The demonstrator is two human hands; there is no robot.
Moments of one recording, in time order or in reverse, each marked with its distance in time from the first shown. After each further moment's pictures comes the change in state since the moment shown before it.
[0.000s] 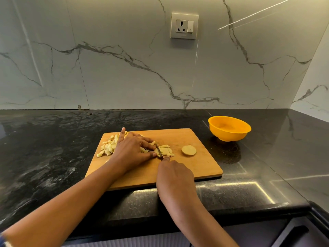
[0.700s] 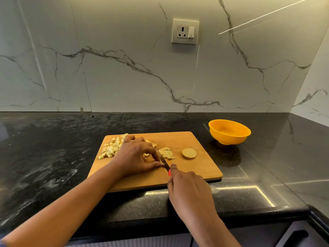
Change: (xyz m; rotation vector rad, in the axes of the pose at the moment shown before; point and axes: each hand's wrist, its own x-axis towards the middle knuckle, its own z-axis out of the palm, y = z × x) left_hand -0.015 0.006 -0.013 -0.013 0.005 0.268; right_hand -0.021 0.029 0.020 0.071 0.282 -0.061
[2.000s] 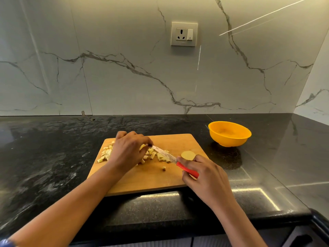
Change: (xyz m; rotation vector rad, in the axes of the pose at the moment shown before) left_hand 0.010 -0.009 0.005 0.195 0.338 -0.078; right_hand 0.021 0.061 0.000 0.129 0.281 -0.182
